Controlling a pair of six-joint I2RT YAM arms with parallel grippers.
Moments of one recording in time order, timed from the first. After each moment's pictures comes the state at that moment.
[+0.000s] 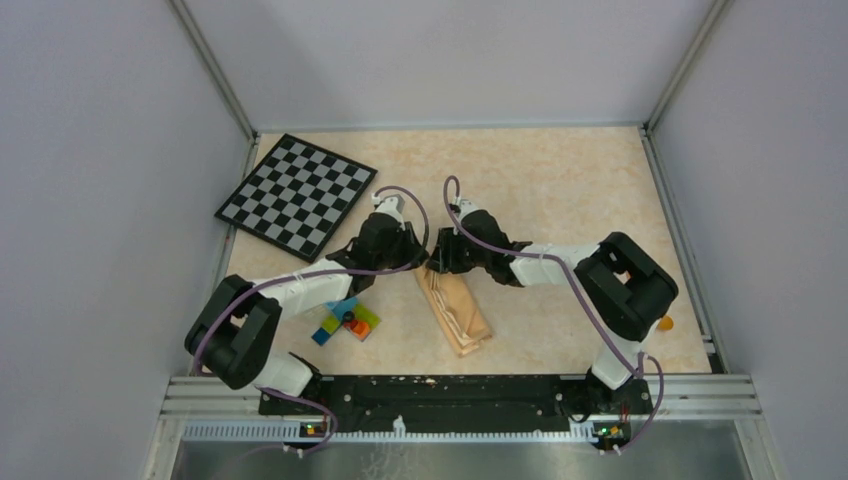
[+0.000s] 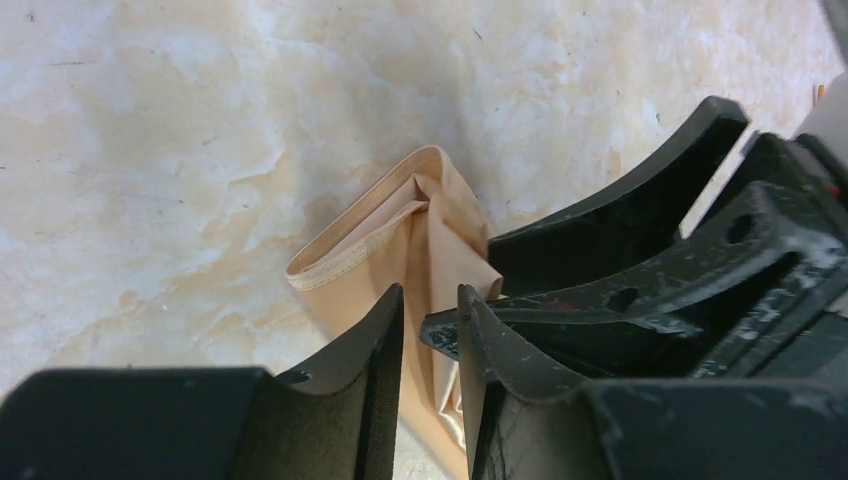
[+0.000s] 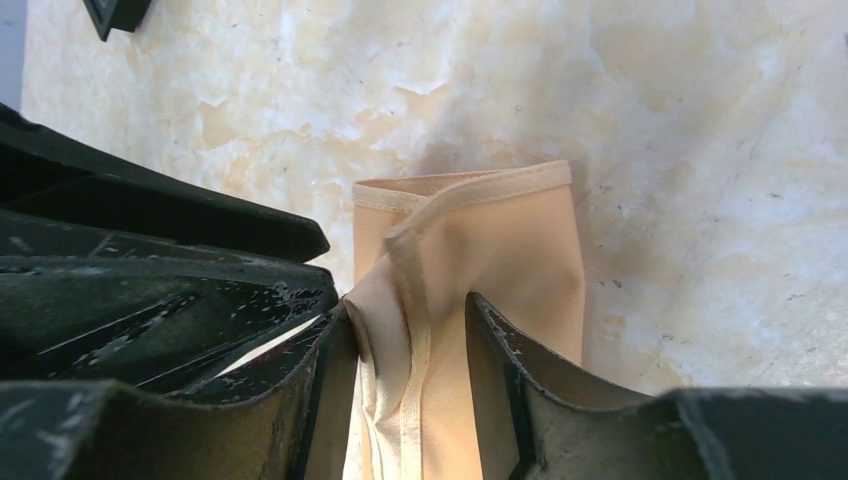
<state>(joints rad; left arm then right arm) -0.61 1.46 0.70 0.15 0.04 -0.65 0.75 1.77 0.88 0.27 -0.17 0.60</state>
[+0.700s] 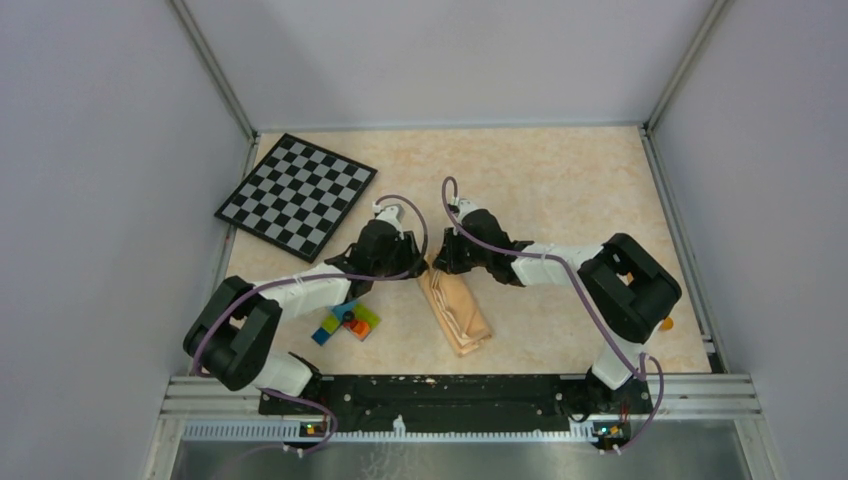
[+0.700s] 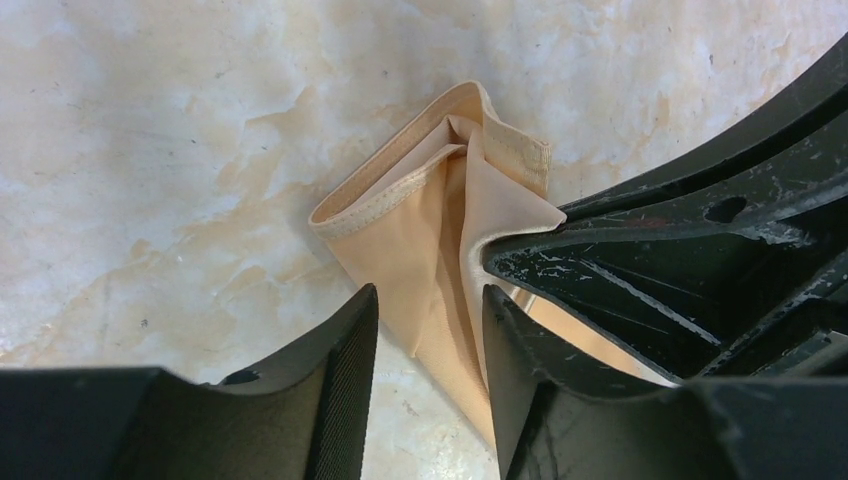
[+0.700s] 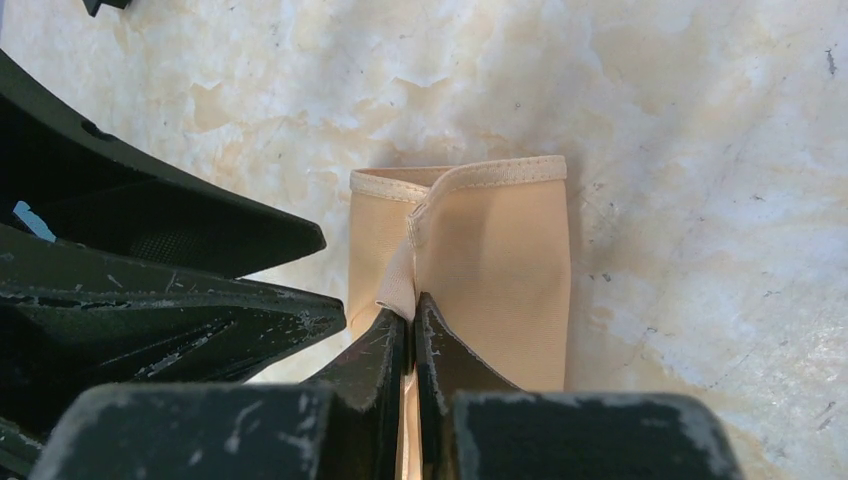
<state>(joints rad) -0.60 1.44 0.65 0.13 0.06 -0.62 0.75 1.74 0.88 0.24 -0.17 0.54</state>
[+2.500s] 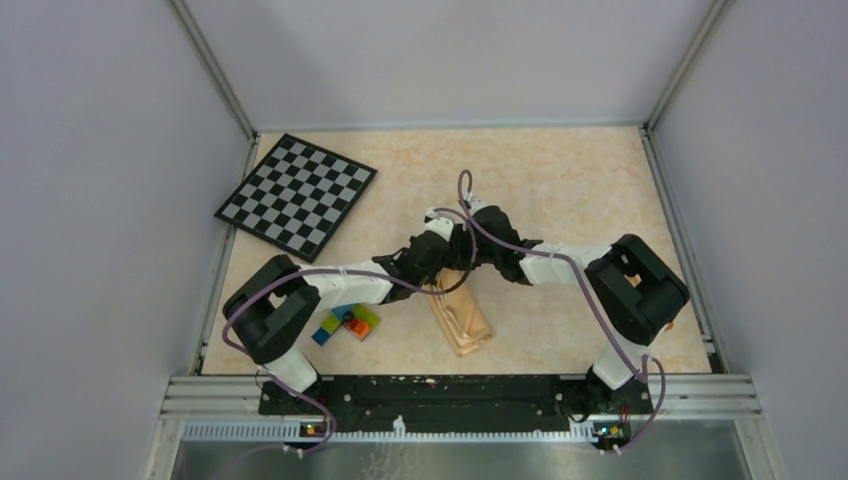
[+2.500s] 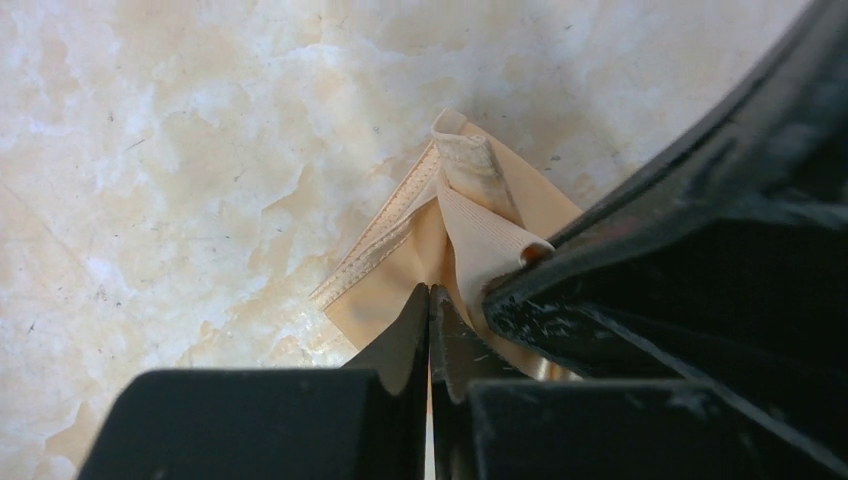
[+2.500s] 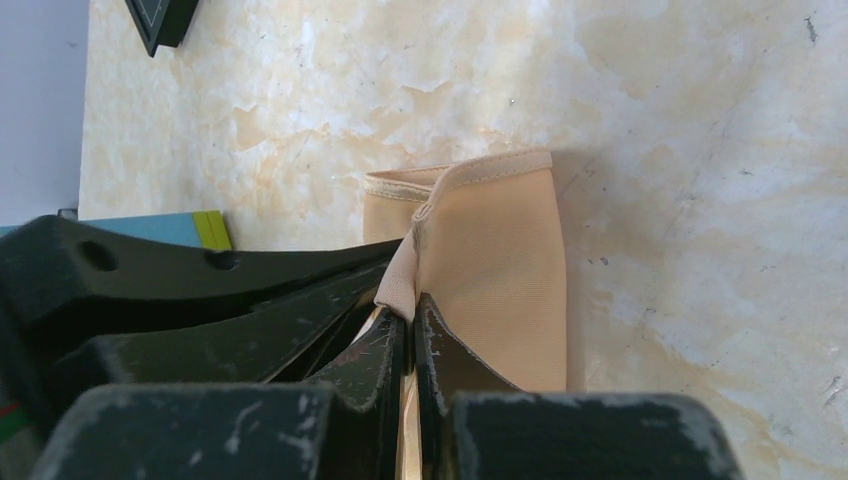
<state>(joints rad) -0.86 1.66 0.84 0.03 -0.41 -0.27 0.70 1.71 0.84 0.27 -0.25 0.65</state>
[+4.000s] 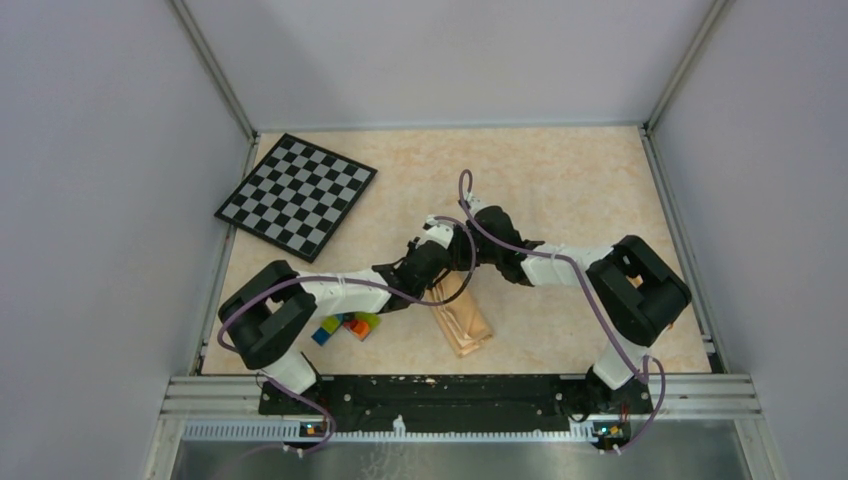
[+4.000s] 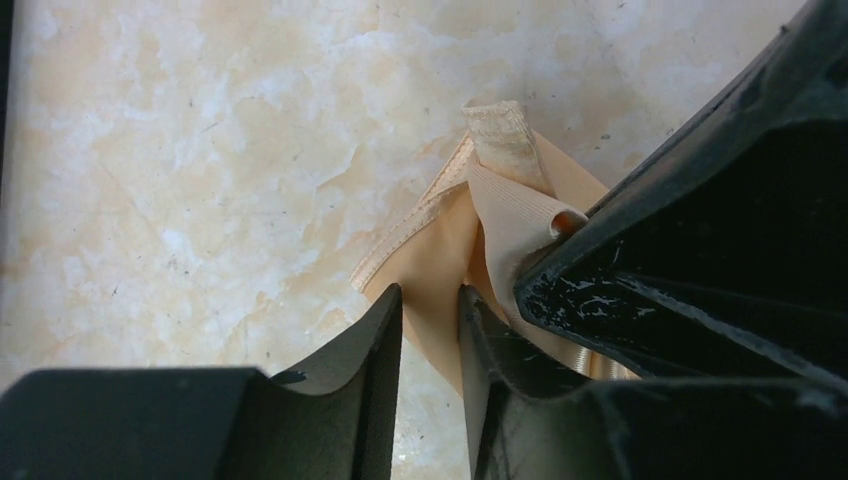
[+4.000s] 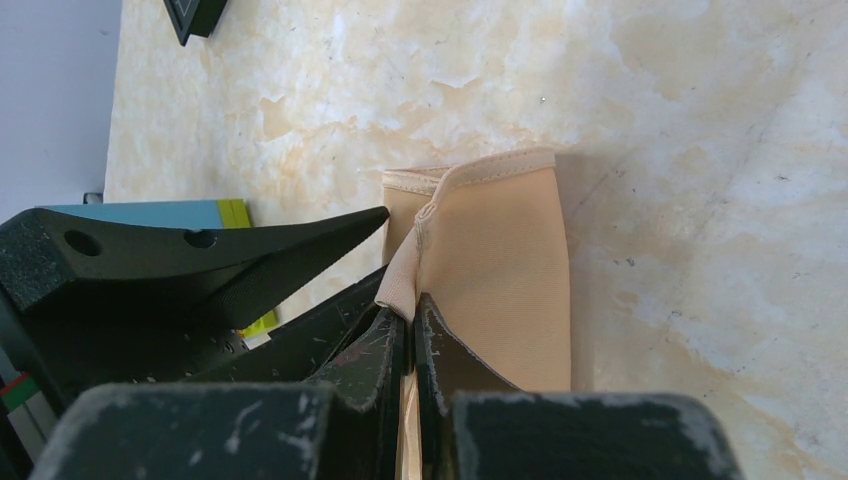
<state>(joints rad) -0.91 1.61 0.78 0.06 -0.54 -0.22 0.69 1.70 0.83 0.31 -0.29 0.64</state>
